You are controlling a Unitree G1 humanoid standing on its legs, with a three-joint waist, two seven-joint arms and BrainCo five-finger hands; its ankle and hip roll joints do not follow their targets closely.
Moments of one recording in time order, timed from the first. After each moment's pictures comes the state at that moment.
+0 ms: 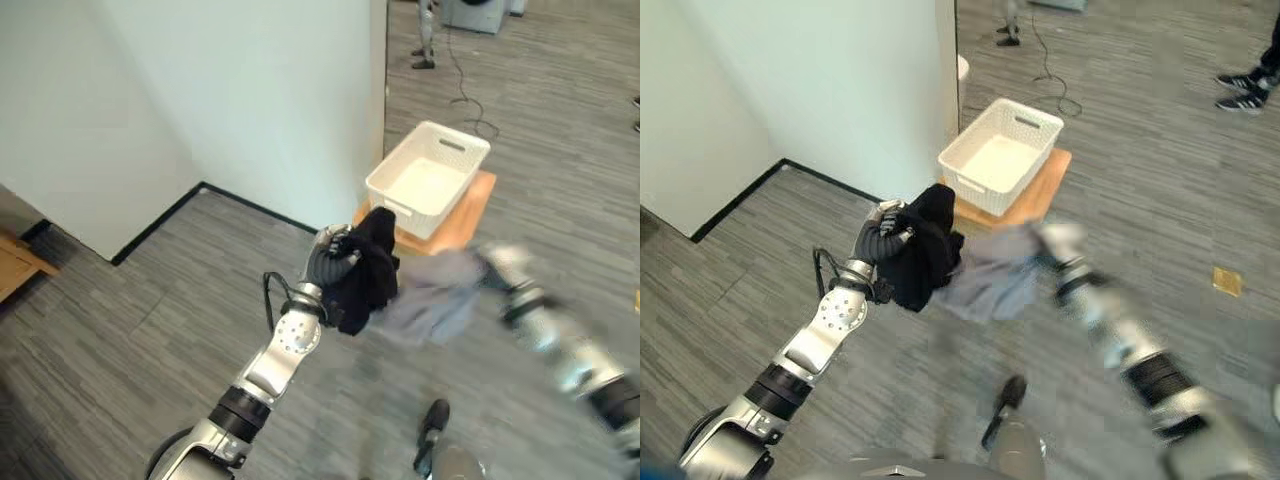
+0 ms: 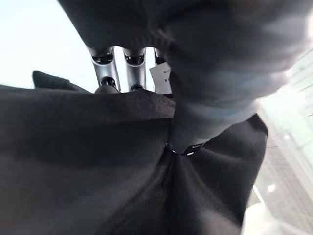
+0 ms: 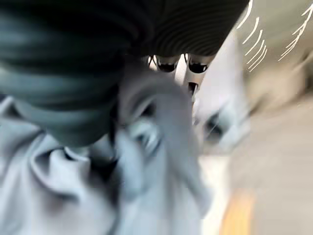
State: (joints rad) left arm -0.27 0.34 -0.37 0.10 0.03 -0.14 0.30; right arm -0.56 -0.92 0.28 0.27 -0.34 -0.02 -0.29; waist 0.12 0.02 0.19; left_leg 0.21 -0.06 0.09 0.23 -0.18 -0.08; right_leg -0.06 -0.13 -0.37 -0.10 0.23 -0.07
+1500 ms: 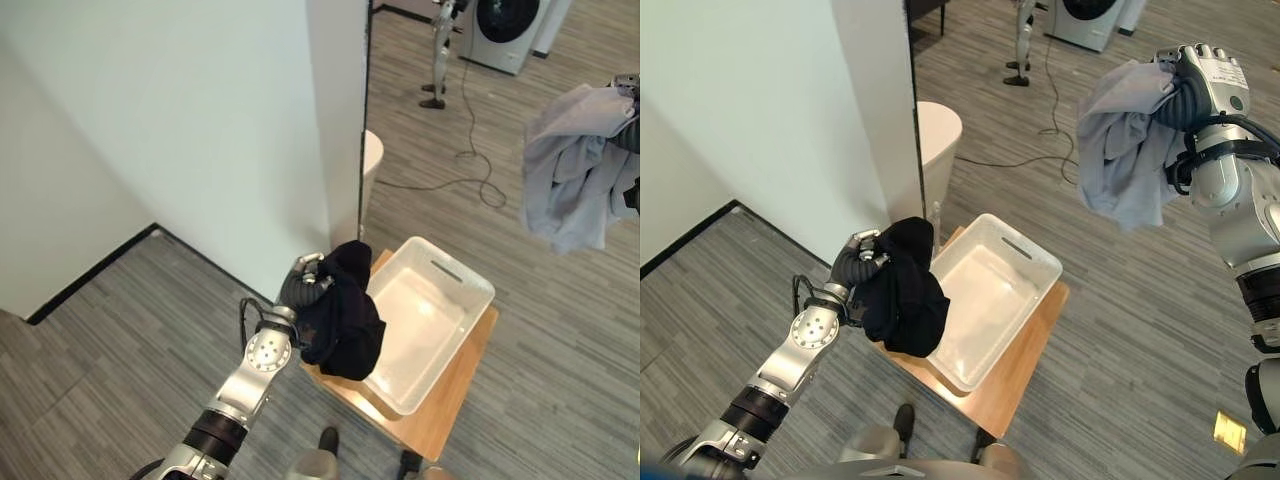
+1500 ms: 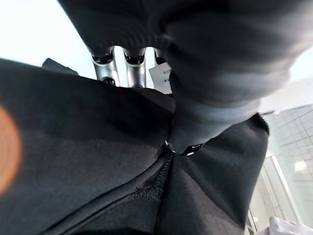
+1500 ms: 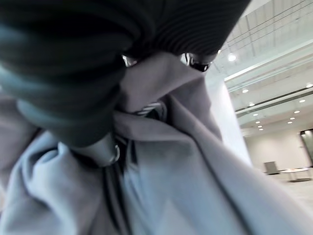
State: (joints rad) left arm -0.19 0.39 -0.35 0.16 -0.11 -0.14 0.21; right arm -0.73 -1.14 0.30 0.33 -0.22 -0.05 -0.26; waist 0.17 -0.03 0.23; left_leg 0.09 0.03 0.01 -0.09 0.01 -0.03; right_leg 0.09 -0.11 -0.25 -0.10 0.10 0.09
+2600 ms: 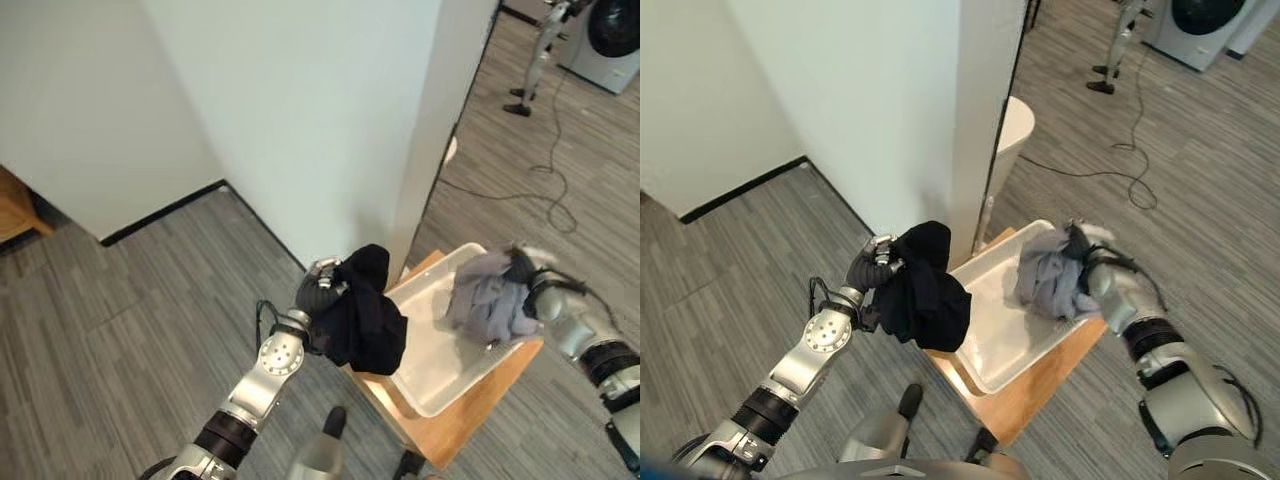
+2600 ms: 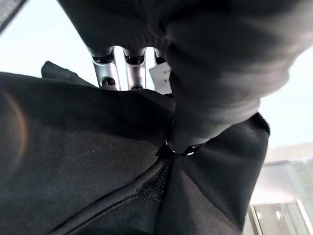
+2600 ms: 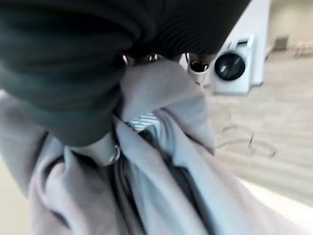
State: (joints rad) left arm -0.20 0.36 -0.43 0.15 -0.15 -0.14 0.21; right arm -0.59 -0.64 0.53 0.81 -0.39 0.02 -0.19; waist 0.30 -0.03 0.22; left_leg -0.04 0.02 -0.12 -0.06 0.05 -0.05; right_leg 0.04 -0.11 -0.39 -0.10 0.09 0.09
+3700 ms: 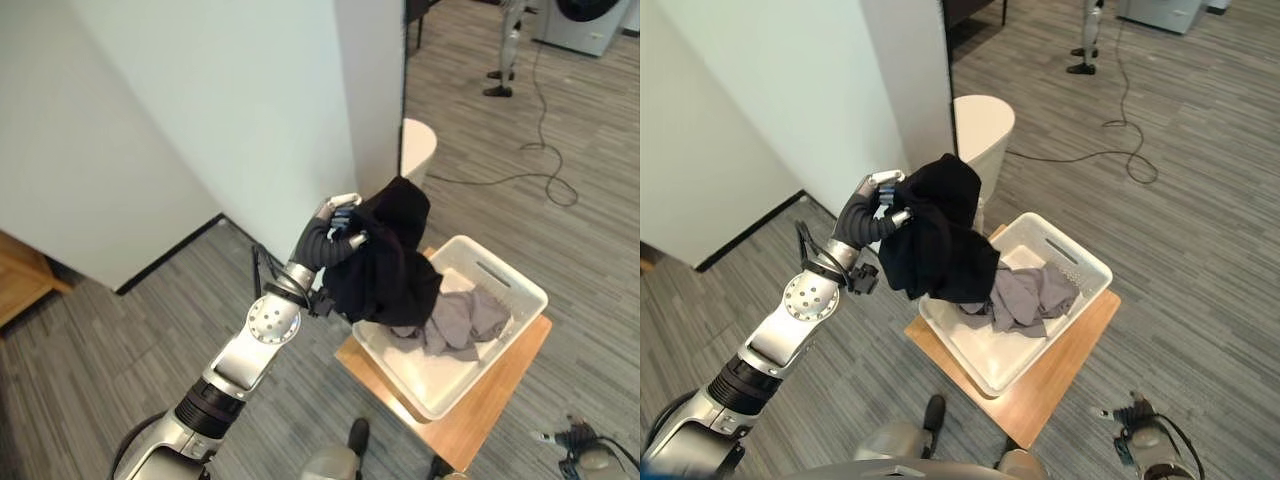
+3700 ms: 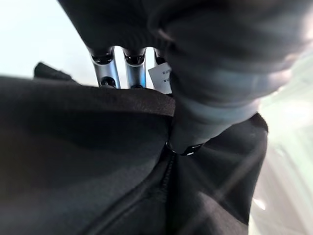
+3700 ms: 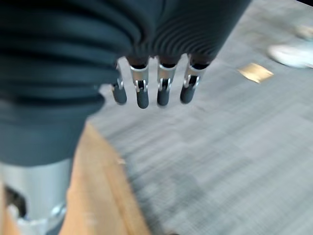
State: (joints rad) left arm -0.38 0.47 -0.41 -0.20 -0.13 -0.17 0.17; right arm -0.01 -0.52 0.06 1.16 -0.02 0.00 -0.17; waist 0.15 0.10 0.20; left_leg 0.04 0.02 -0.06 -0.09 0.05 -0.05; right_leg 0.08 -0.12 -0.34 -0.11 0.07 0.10
